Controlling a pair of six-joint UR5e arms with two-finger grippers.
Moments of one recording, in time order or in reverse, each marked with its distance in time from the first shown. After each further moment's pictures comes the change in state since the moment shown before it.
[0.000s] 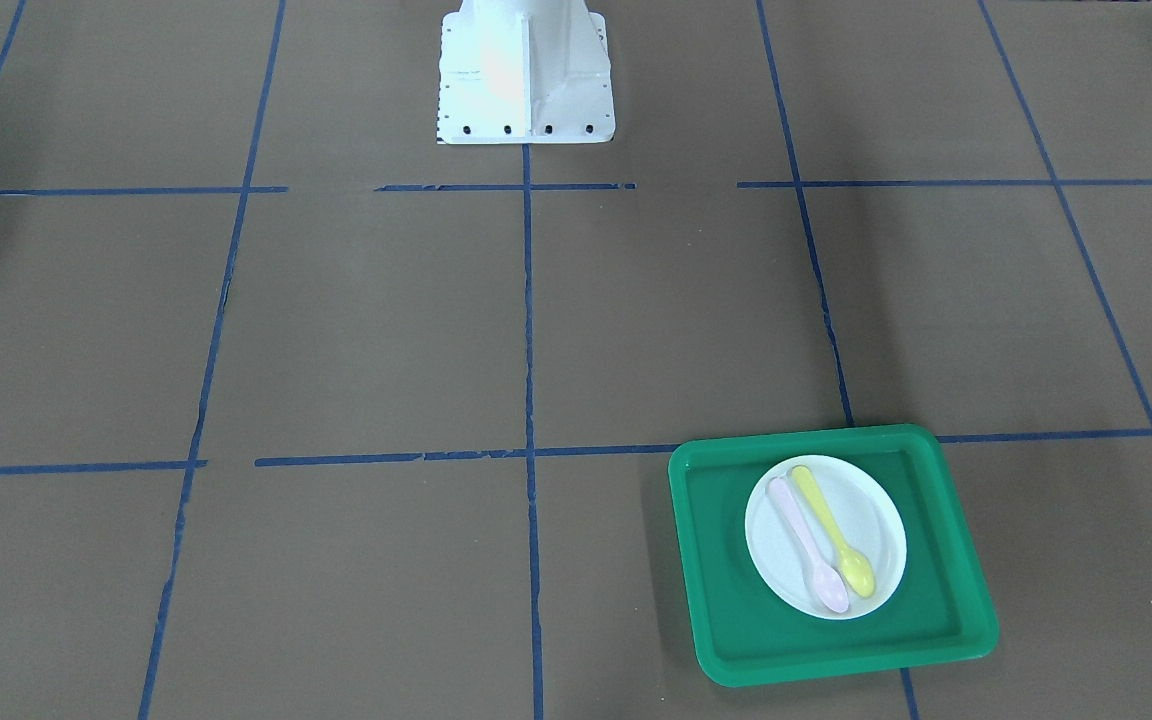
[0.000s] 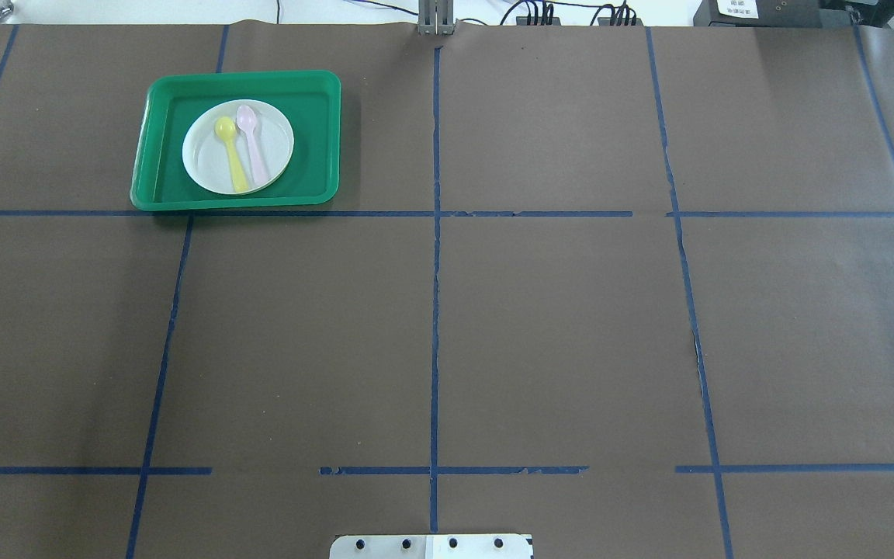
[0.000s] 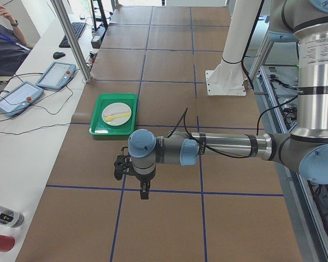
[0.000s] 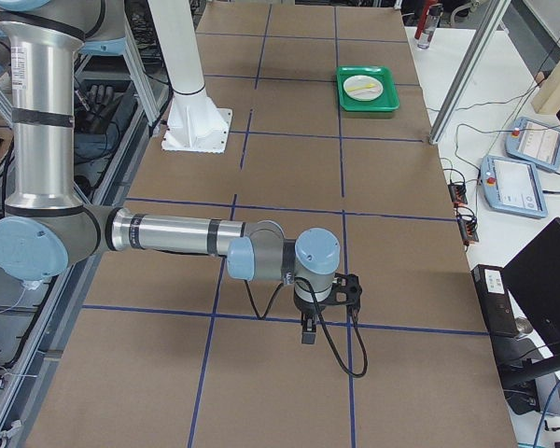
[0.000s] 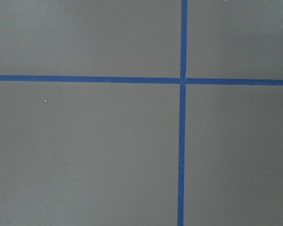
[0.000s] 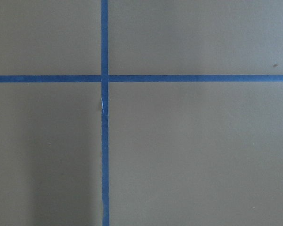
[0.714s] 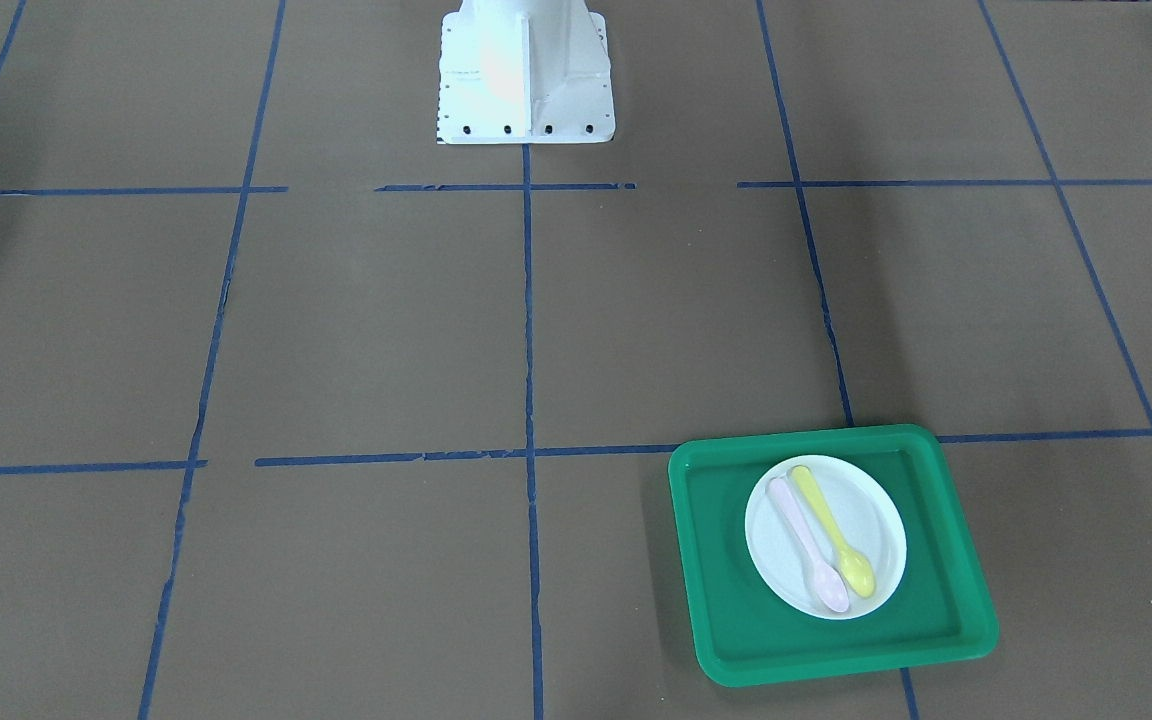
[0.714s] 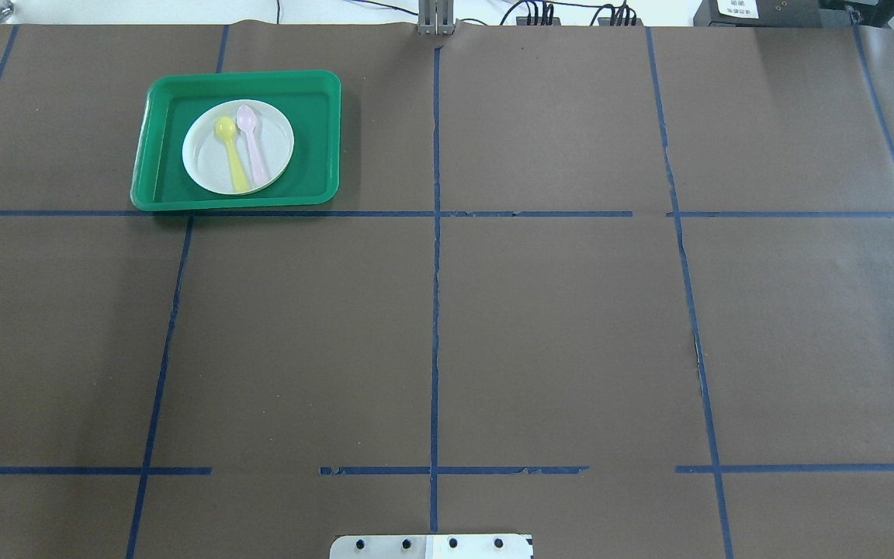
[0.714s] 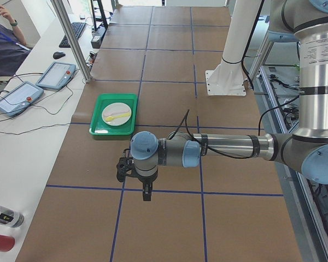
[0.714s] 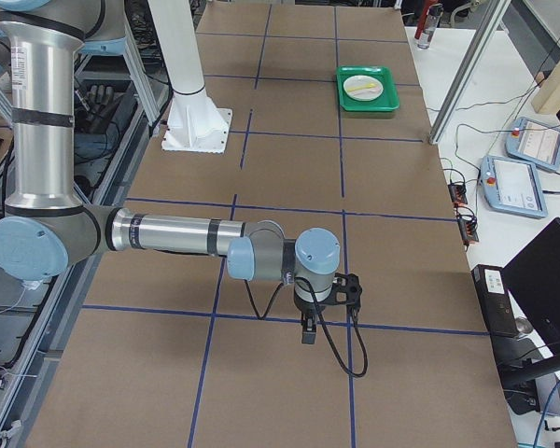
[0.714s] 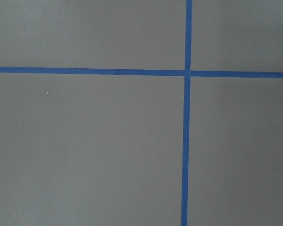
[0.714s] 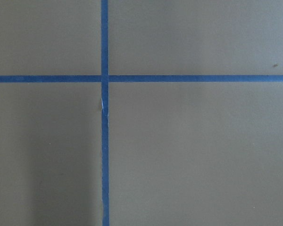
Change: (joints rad) left arm 0.003 0.018 -0.002 -0.002 0.002 0.000; right arm 0.000 0.000 0.000 0.000 0.000 0.000
